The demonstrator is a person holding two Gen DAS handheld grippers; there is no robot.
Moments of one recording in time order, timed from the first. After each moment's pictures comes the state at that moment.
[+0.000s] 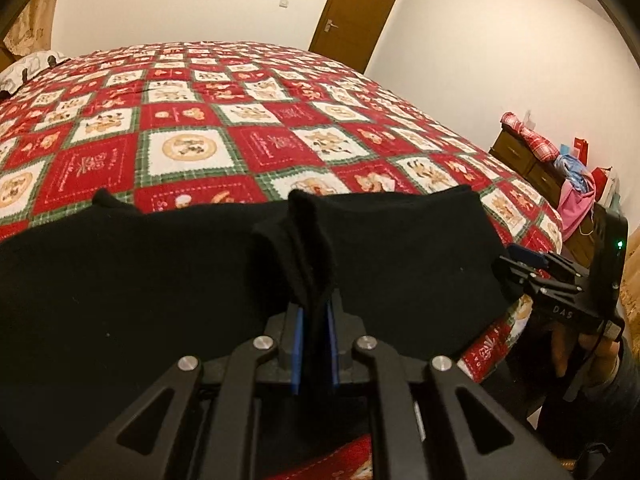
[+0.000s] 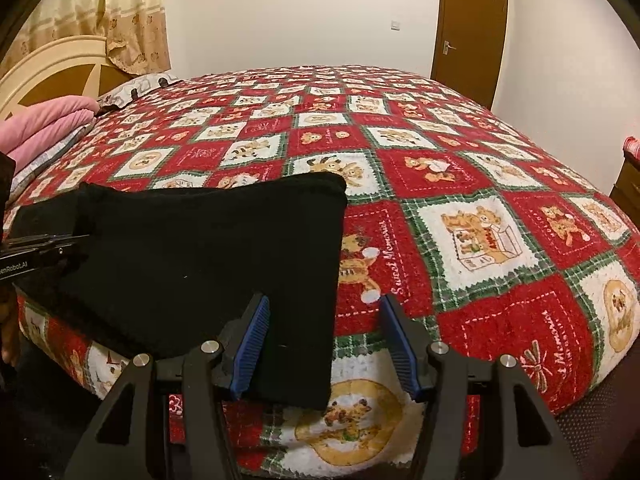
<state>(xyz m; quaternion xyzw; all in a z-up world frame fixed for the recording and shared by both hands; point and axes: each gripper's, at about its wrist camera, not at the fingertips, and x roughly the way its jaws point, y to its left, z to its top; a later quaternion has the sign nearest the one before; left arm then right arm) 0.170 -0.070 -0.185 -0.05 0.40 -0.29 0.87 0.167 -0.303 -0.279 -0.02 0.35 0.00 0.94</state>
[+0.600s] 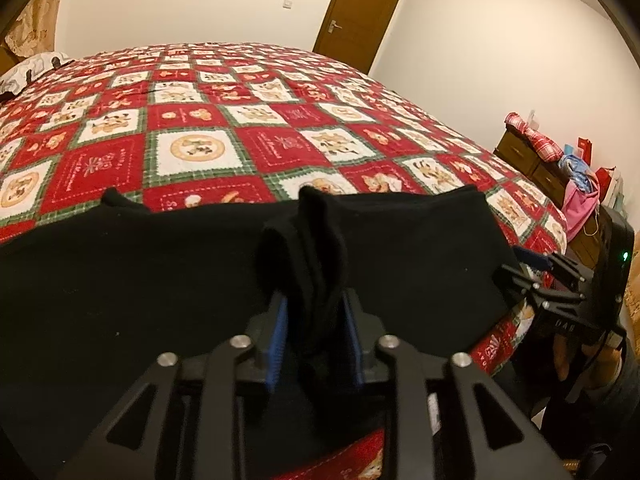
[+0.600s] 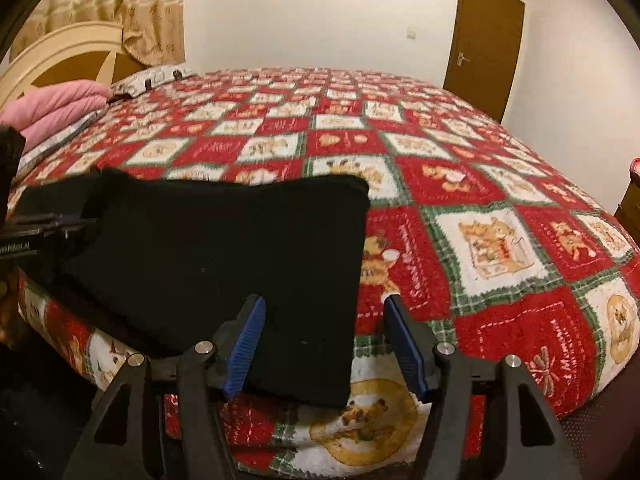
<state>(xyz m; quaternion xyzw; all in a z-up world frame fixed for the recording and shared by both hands) 0.169 -0.065 -0.184 -0.04 0.40 -0.28 0.87 0.161 -0.293 -0.278 -0.04 0.33 0.02 0.94</state>
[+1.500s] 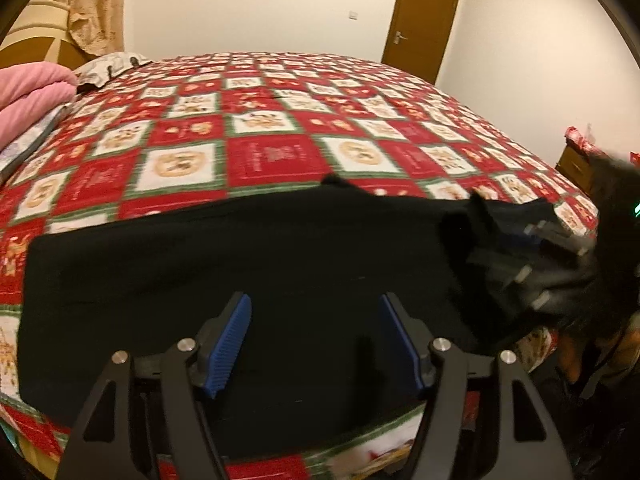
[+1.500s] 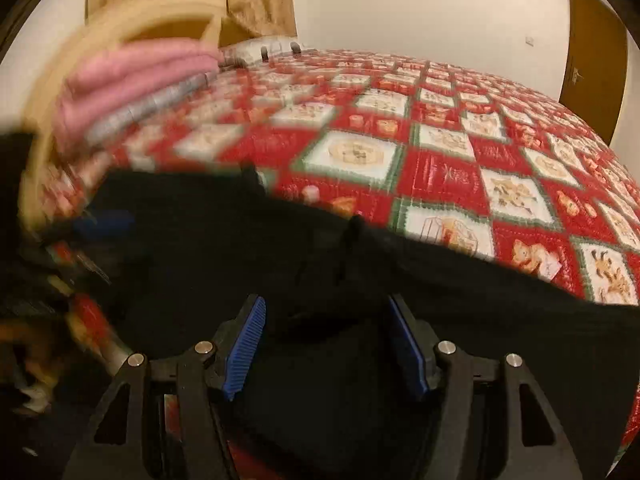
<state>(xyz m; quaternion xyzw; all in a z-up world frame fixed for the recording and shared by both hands) 0.155 0.045 -0.180 -0.03 0.40 -0.15 0.90 0.230 -0.095 -0.289 -0.10 0.35 0.20 0.91</state>
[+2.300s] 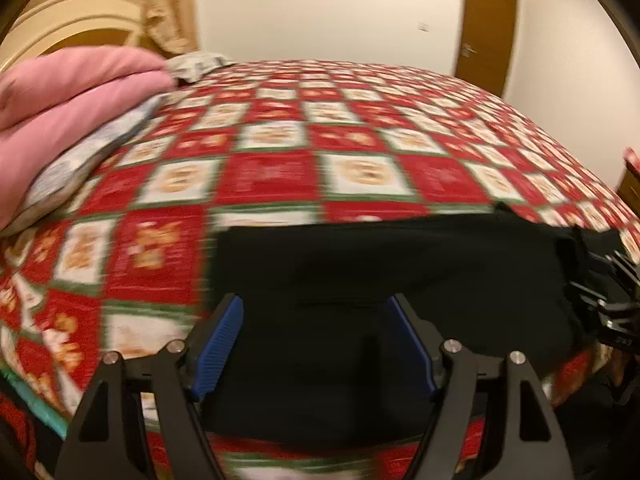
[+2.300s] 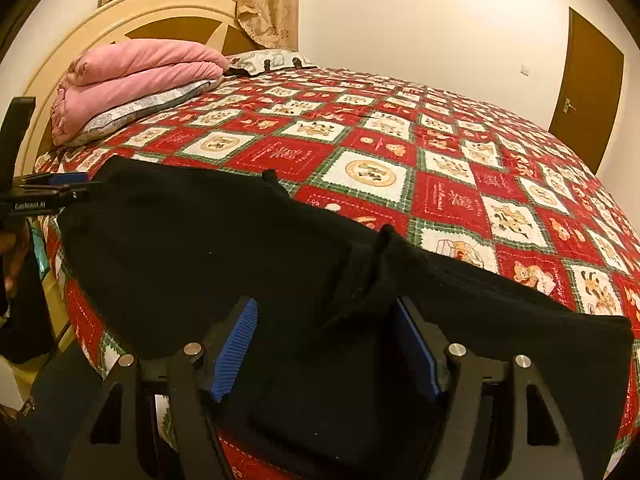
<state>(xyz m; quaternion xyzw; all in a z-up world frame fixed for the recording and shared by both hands) 0.156 0.173 -0.175 -0.02 0.39 -0.01 0.92 0.218 -0.078 -0.282 -0.10 0.33 0.19 0.92</state>
